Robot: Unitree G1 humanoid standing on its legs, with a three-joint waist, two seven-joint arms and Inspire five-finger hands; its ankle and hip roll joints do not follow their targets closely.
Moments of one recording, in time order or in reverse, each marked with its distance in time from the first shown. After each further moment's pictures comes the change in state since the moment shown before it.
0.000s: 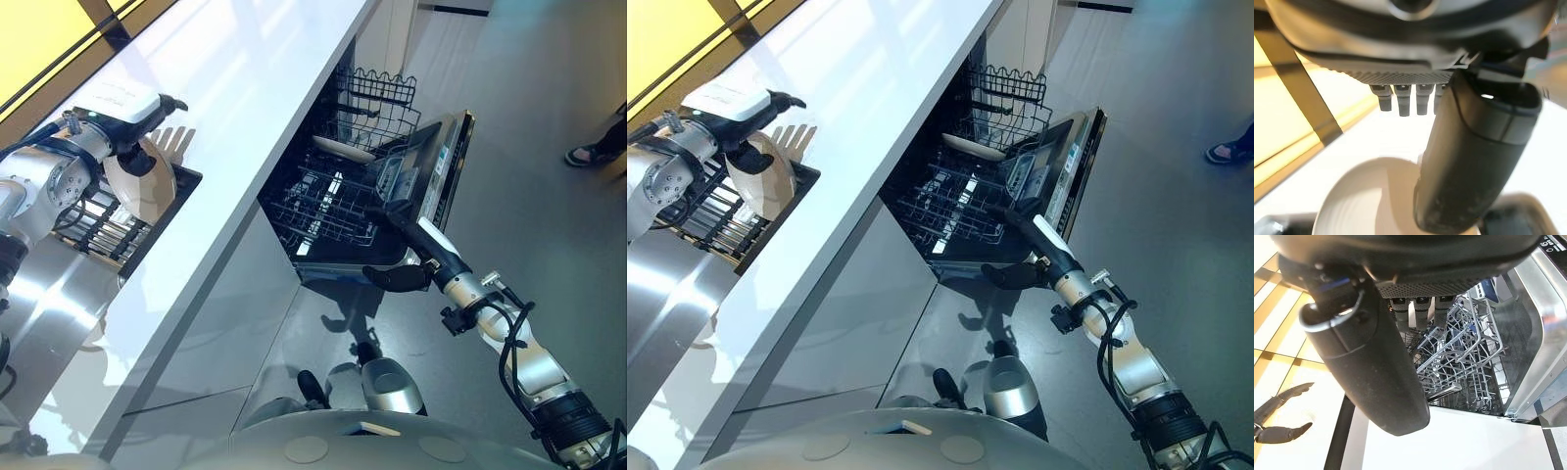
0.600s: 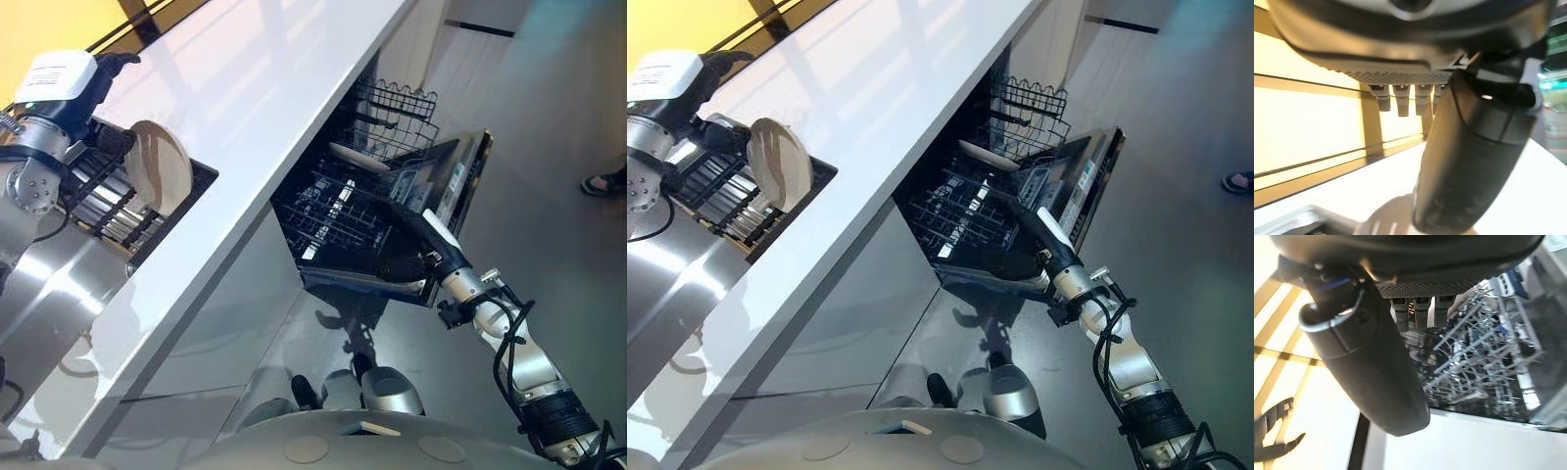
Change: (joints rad) left arm 0.157 -0.014 0.269 -0.044 -0.199 0.099 0.222; right arm -0.008 0.054 -0.023 0.001 -0.001 0.000 0.016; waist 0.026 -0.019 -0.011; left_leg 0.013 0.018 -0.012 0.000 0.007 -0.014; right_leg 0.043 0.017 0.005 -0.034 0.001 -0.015
